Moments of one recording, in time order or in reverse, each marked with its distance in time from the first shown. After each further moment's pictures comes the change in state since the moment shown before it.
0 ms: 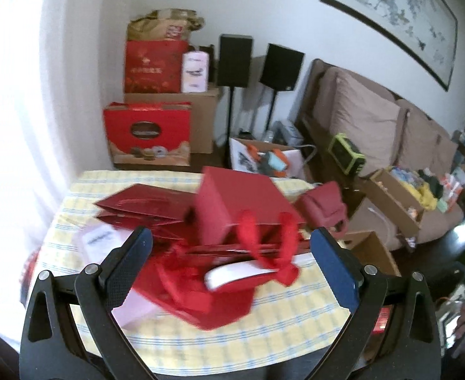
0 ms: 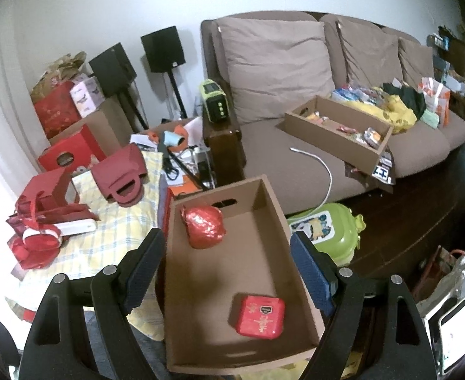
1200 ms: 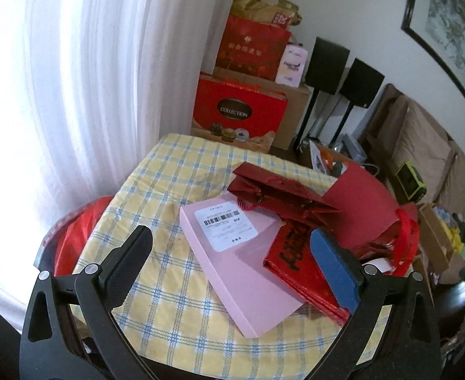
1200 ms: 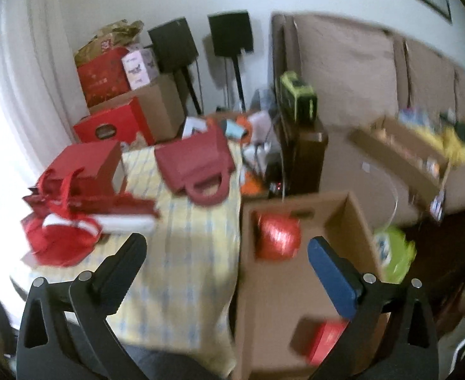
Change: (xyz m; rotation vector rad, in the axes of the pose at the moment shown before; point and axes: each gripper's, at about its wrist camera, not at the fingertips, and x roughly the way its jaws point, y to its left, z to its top) left arm 0.028 0.171 -0.044 -0.234 0.027 0.127; right arm 0.066 0.127 0.005 -0.202 -0.005 0.129
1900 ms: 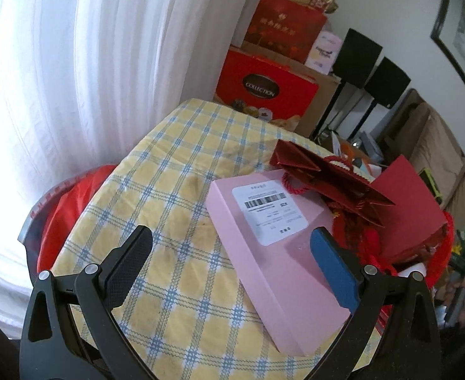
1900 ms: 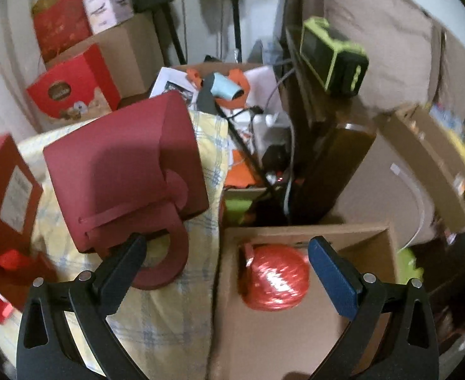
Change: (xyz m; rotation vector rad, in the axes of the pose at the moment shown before) left arm 0.053 0.042 -0.018 -0.116 0.072 0.016; right arm 0.192 -0.029 0.056 -0.004 0.285 -0.022
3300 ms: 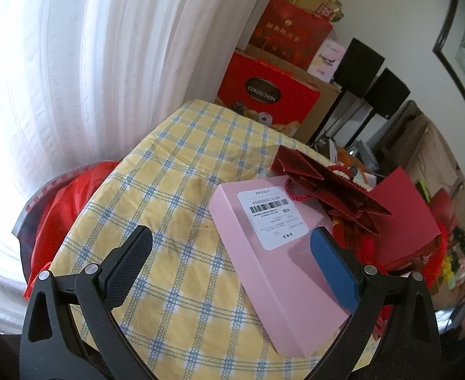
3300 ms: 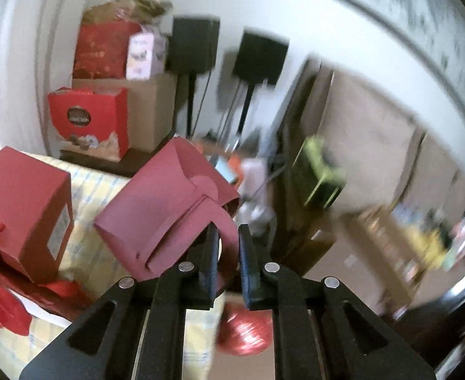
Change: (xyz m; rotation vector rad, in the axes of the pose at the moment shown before) left arm -0.009 0.012 0.005 -0.050 -0.015 -0.041; right arm -0.100 0.087 0.010 -0.307 -0.389 -0.233
